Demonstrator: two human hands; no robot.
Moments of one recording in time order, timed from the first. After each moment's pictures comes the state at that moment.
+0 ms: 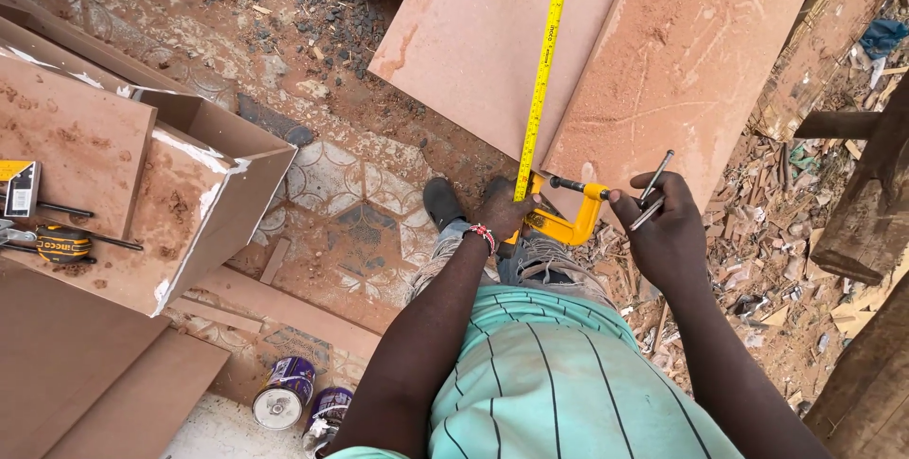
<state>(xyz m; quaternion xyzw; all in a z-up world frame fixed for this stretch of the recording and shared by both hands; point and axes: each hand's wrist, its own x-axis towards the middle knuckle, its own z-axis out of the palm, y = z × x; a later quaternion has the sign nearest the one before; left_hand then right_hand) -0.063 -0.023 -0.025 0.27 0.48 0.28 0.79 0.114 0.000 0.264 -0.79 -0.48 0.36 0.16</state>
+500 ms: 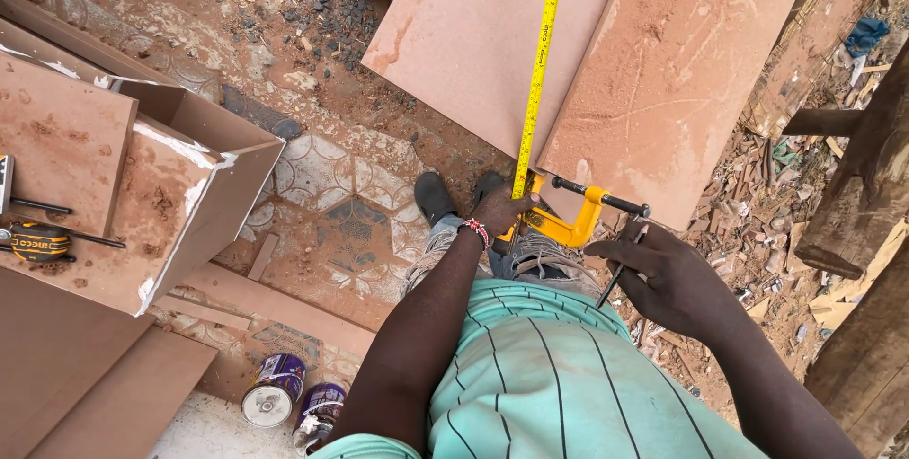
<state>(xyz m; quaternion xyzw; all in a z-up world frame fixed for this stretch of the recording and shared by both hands) -0.035 -0.039 -0.083 0.24 0.45 0.22 0.83 0.144 -0.032 0.294 -0.58 -0.73 0.37 0.00</state>
